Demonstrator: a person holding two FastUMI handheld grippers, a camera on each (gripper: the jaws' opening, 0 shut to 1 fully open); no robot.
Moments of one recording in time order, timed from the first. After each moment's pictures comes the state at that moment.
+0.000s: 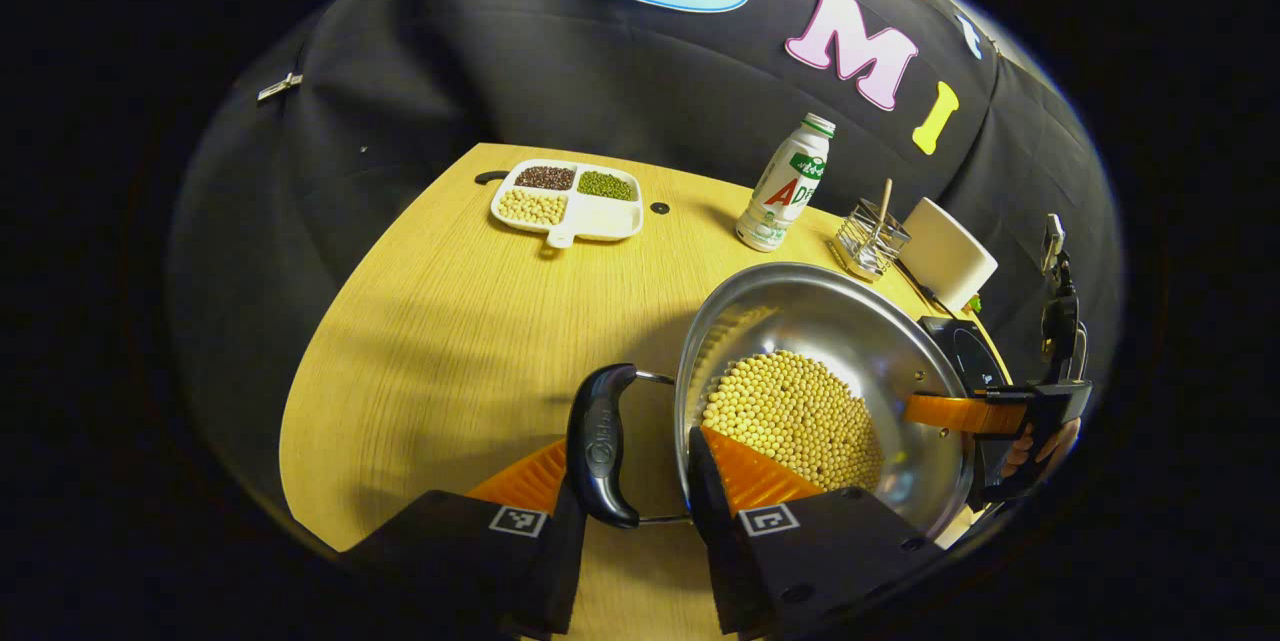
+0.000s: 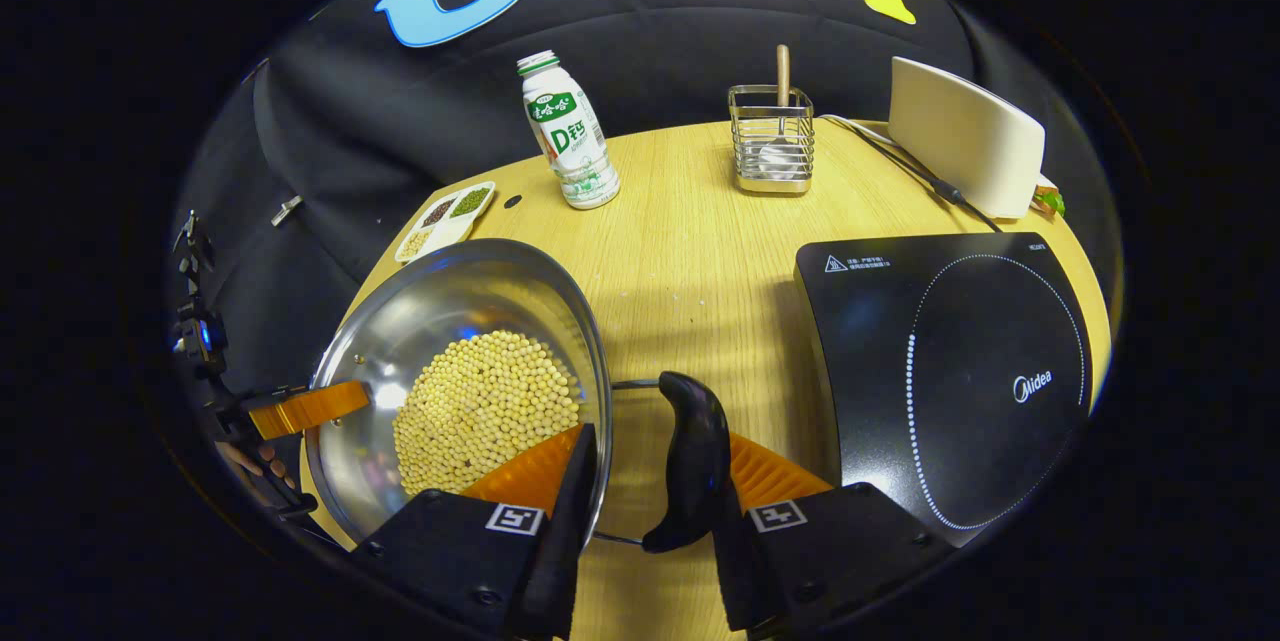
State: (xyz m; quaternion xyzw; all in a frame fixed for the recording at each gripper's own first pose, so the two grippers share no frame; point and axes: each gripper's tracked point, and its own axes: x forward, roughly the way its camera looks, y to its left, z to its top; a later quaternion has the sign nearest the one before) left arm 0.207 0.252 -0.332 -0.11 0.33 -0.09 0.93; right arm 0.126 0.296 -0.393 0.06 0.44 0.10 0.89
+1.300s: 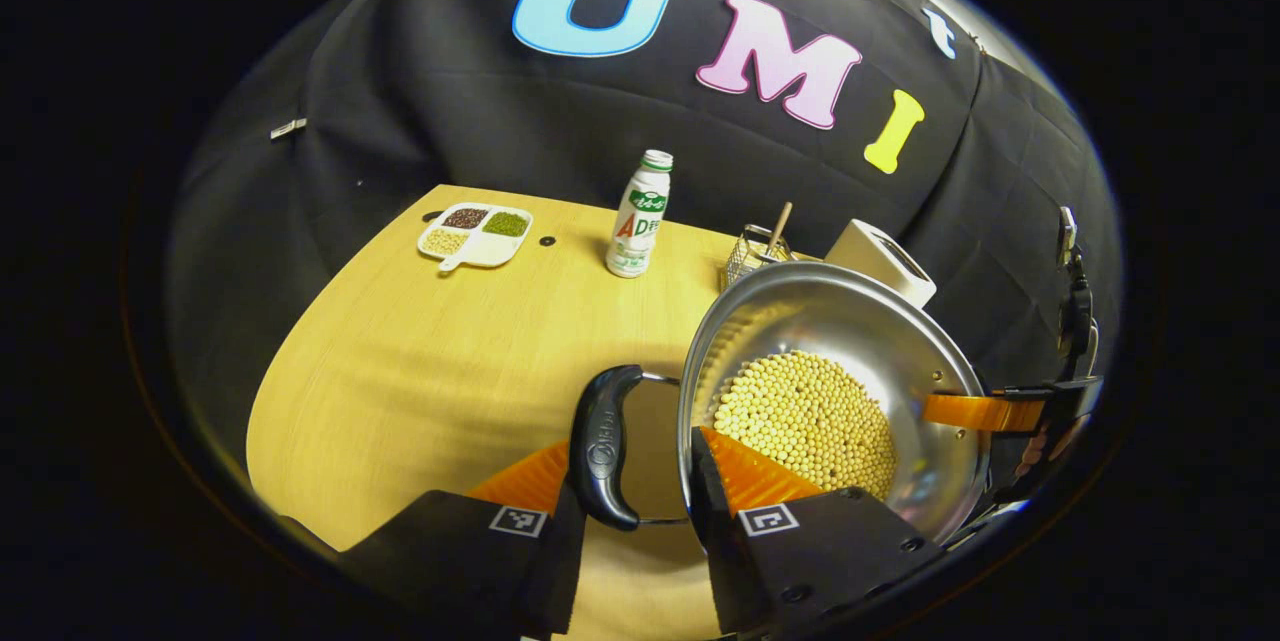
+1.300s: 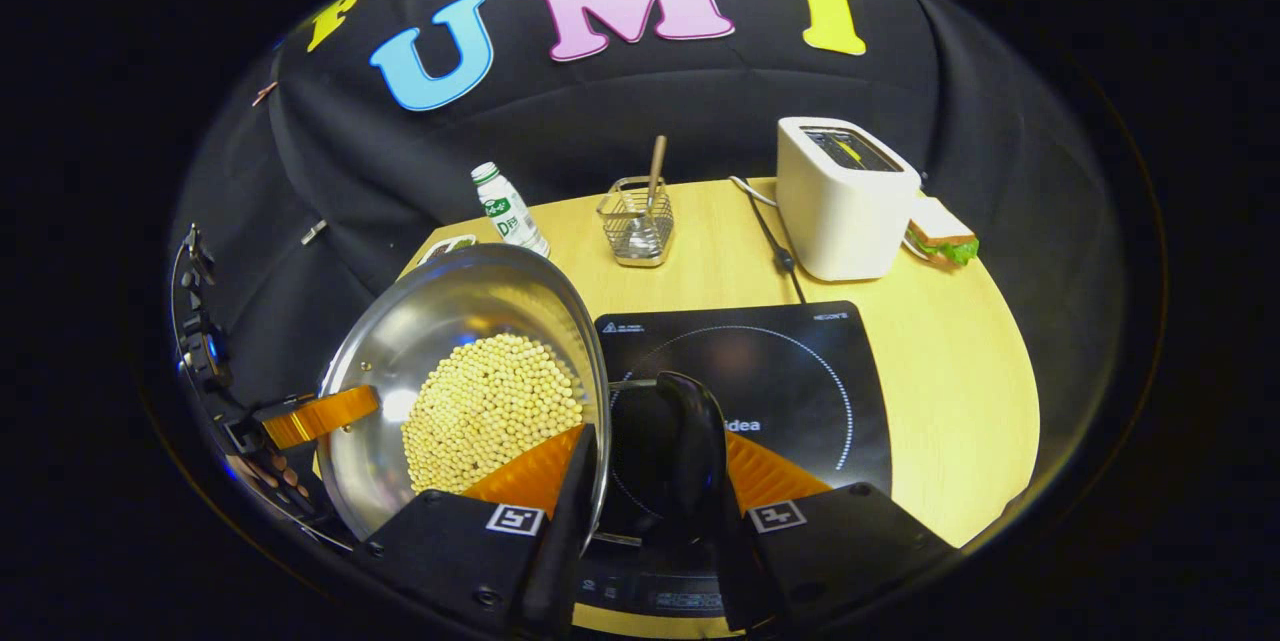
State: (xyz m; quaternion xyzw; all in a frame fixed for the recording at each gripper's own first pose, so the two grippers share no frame) left arm 0.151 0.056 -0.229 -0.12 0.28 -0.06 0.95; right arm 0.101 0.102 -0.259 0.05 0.41 0.12 0.90
